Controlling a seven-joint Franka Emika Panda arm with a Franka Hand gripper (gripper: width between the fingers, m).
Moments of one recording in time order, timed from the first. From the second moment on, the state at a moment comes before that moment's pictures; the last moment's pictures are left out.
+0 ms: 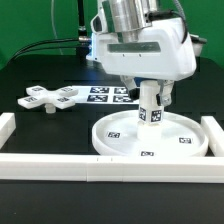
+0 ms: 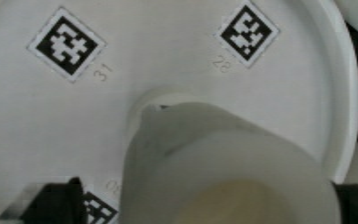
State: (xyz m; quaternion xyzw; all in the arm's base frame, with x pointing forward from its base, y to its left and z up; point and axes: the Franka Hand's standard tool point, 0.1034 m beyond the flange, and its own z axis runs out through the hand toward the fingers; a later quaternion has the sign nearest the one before) arm 0.557 0.033 0.071 -0.89 0.45 0.00 0.12
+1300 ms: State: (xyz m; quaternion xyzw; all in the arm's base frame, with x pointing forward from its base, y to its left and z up) arm 0.555 0.037 0.073 -0.98 -0.17 -0.05 0.07
